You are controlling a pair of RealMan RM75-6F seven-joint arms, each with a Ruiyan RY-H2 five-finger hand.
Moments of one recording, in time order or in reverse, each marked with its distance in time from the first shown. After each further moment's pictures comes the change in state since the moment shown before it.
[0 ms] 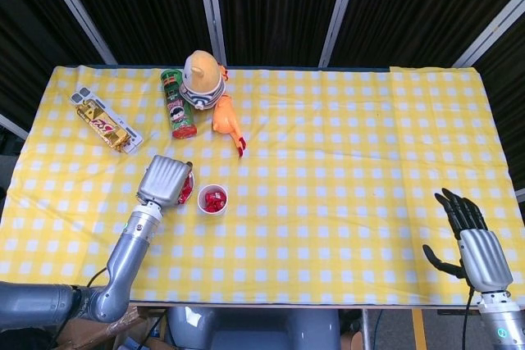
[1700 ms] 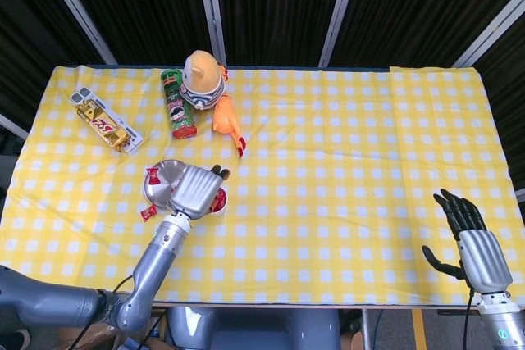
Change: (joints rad) left arm -0.042 -0.108 -0.006 -0.007 0.069 0.027 -0.061; right arm -0.001 0.003 -0.005 0.000 -0.015 0.005 0.005
